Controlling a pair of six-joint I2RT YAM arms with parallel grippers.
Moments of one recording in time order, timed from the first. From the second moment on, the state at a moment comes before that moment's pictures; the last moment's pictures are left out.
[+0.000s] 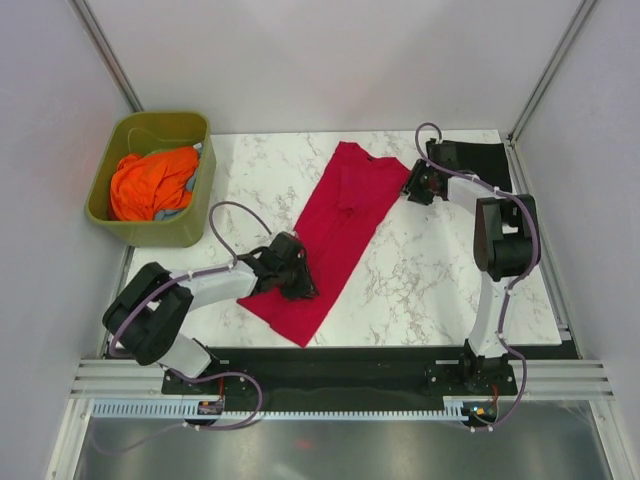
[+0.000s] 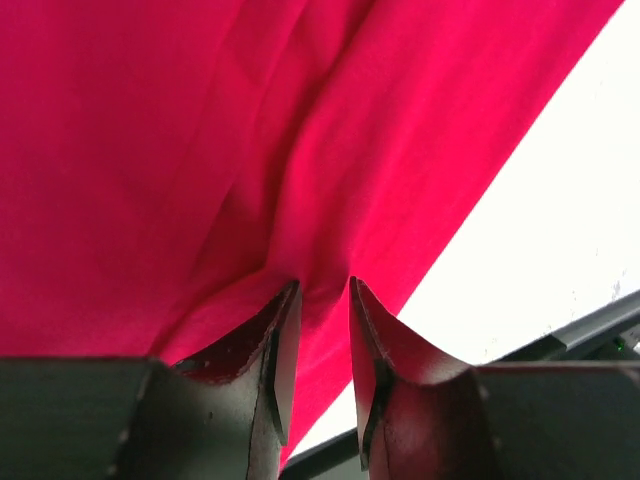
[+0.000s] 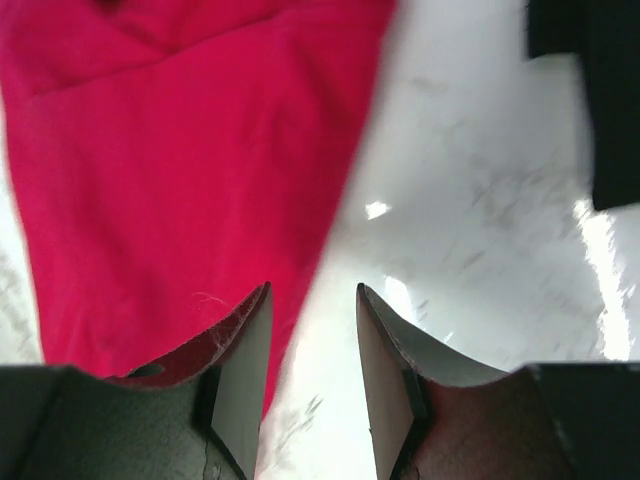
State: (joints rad) left arm -0.67 1.51 0.69 -0.19 0.13 -0.88; right arm 0.10 2.05 1.44 -0.21 -0.17 0.59
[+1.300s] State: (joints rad) left arm -0.64 1.45 1.05 -0.61 -0.02 -0.68; right arm 0.01 2.61 2.21 -0.25 -0.37 0.56
